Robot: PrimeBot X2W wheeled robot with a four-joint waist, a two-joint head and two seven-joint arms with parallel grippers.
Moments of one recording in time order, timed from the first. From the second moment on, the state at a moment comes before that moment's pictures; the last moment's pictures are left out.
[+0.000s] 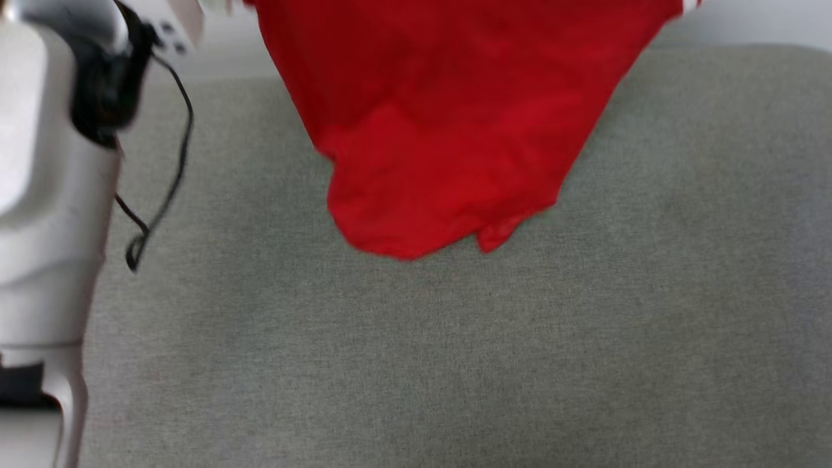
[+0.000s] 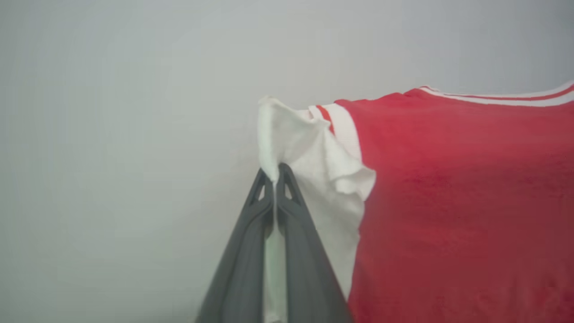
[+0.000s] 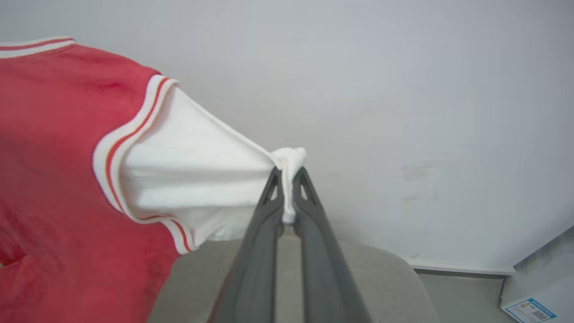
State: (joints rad) left arm -1.08 0.40 -0.31 0.42 -0.51 0.02 0.20; right arm -1.00 -0.45 0.06 0.32 0.41 0.13 0.52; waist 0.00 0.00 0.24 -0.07
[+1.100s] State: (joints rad) left arm -1.52 0.43 -0.24 0.65 -0.49 -0.03 -0.12; right arm -1.58 -0.44 0.30 0.64 0.45 0.13 0.12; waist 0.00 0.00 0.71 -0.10
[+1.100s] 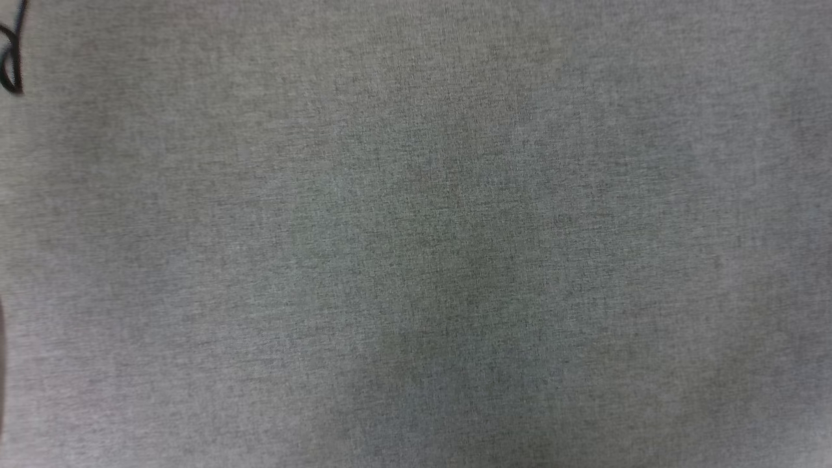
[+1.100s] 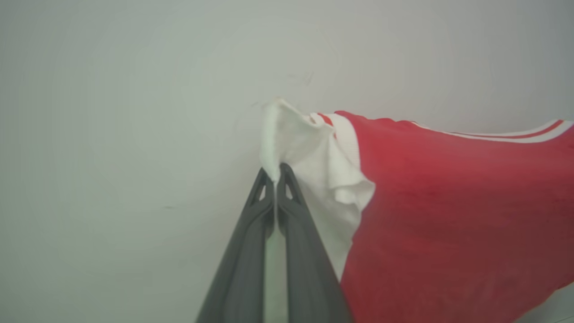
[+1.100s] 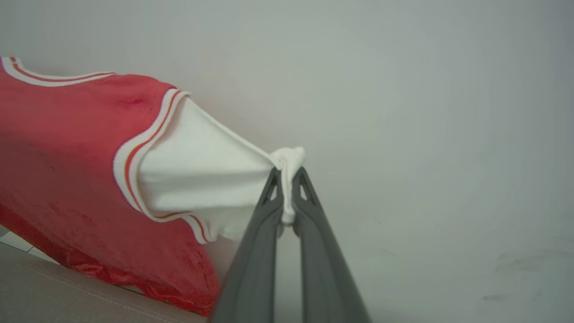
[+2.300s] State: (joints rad) left arm 0.15 0.40 -0.18 0.07 -0.69 0.20 -0.10; right arm 0.02 -0.37 0.11 0.16 0.54 0.13 0.37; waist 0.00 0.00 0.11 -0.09
